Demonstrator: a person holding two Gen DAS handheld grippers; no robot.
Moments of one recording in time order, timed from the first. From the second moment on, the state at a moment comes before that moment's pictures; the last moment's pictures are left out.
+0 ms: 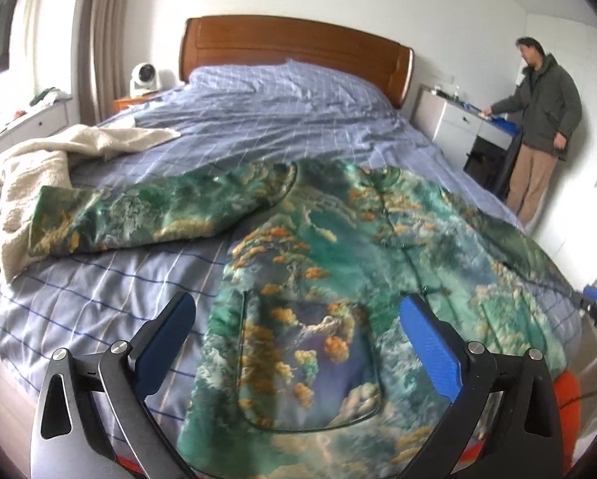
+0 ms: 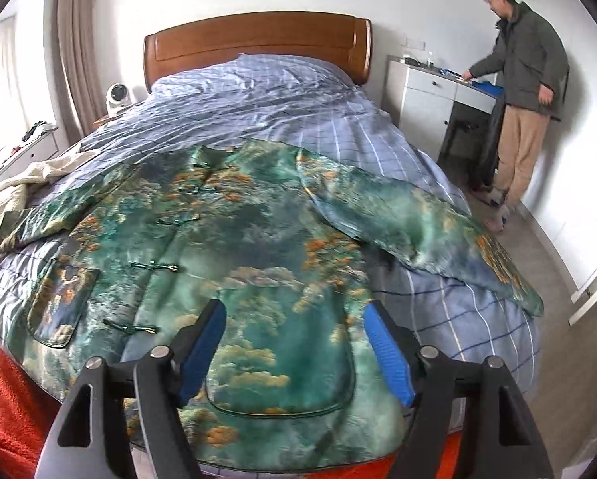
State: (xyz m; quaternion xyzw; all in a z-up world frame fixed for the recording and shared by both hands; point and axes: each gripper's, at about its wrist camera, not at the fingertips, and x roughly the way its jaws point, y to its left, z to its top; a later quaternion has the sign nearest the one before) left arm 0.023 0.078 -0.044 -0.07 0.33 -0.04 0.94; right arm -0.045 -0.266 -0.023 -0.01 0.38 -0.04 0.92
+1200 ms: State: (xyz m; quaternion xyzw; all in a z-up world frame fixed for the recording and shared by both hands) left arm 0.034 0.015 -0.055 0.05 0.37 -0.08 0.92; right arm -0.061 -0.246 -0.040 -0.07 0.35 0.00 0.93
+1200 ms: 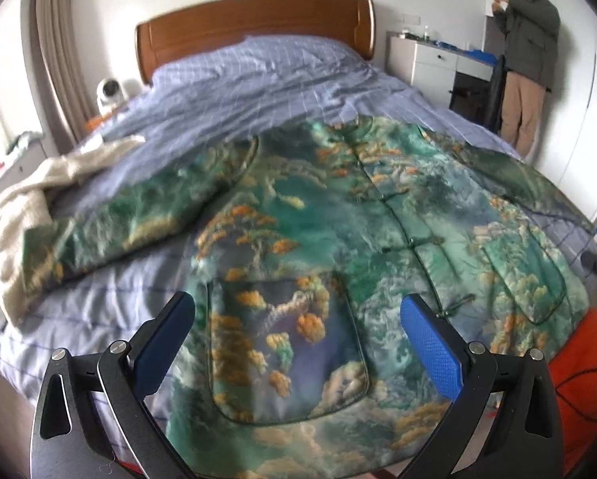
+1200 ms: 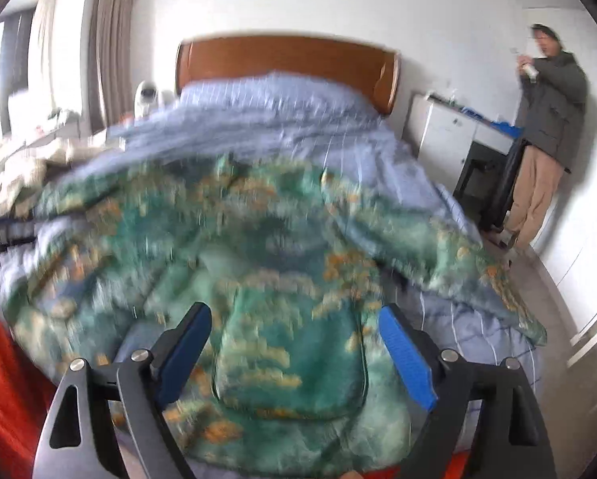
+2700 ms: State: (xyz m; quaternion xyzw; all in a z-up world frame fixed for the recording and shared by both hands) left arm 0.057 0.011 -0.077 -0.01 0.41 -0.04 0.91; right arm 0.064 -0.421 0.021 0.19 0.20 -0.05 0.96
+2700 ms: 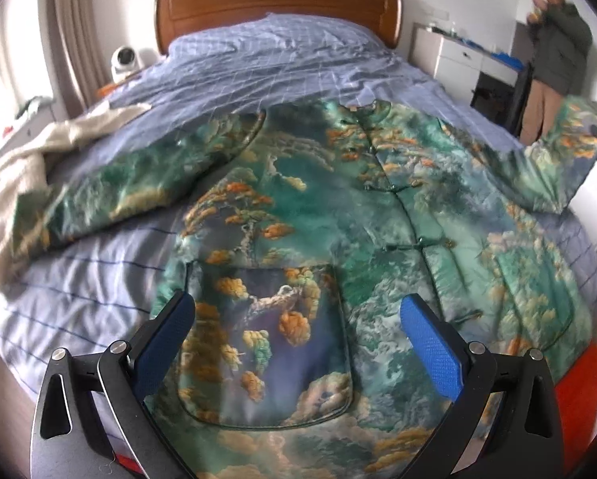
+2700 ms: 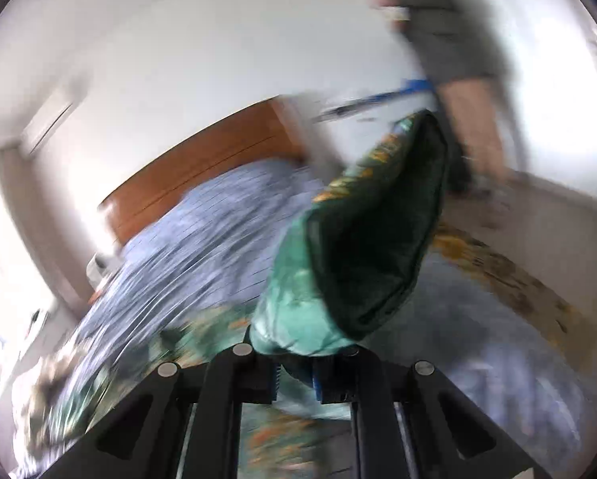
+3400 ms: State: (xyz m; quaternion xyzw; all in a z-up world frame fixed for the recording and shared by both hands) left arm 0.147 -0.032 -0.108 -0.09 0.48 -0.22 0.84; right arm 0.031 -0.221 -0.120 0.09 0.39 0.13 0.91
